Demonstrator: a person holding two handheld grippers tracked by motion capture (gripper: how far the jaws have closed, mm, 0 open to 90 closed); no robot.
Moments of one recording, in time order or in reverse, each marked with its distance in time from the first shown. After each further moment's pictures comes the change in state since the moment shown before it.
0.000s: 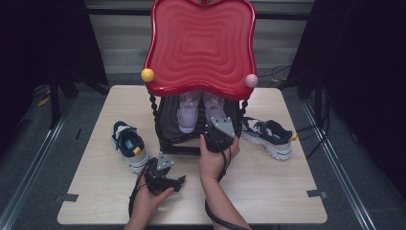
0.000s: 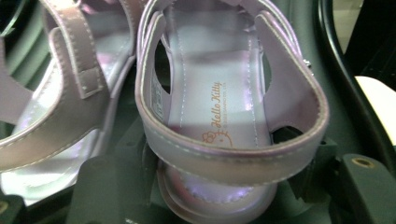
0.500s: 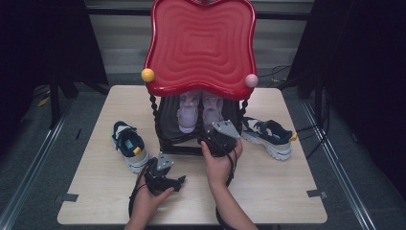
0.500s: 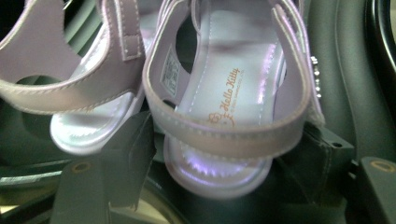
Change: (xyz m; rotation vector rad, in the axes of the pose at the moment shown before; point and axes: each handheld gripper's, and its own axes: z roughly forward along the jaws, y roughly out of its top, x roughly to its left) left arm 0.000 0.000 0.000 0.001 -0.001 0.001; right arm -0.014 -0.007 -0.007 0.014 0.171 -0.068
